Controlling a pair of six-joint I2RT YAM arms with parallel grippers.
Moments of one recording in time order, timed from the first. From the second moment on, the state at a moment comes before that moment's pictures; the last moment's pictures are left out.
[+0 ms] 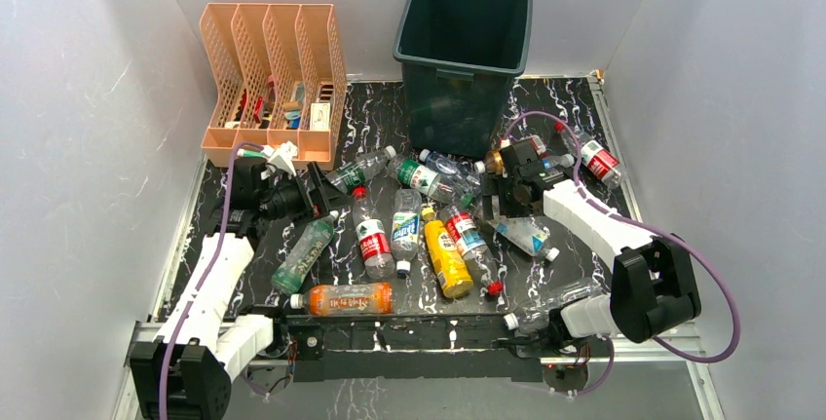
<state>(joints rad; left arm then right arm) -0.07 0.95 0.72 -0.47 0.66 -0.54 0.43 1.36 0.90 -0.63 0.09 0.29</state>
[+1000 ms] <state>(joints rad) -0.10 0.96 0.74 -0.50 0.63 -0.54 0.43 1.48 0.96 -0.68 0.06 0.28</state>
